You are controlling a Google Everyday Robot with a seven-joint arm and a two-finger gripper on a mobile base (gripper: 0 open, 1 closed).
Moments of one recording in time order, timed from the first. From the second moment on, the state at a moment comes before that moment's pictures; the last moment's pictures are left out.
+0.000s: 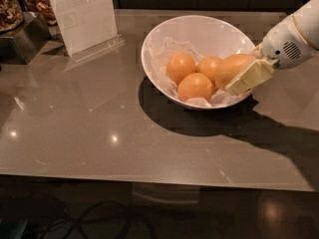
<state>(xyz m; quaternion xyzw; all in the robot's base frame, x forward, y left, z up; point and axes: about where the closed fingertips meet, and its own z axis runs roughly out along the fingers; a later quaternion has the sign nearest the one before) 0.541 -0.191 0.916 -0.49 0.82 0.17 0.24</state>
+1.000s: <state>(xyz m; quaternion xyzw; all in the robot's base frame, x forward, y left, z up) 0.528 -0.186 0.933 -0.50 0.81 0.17 0.27</state>
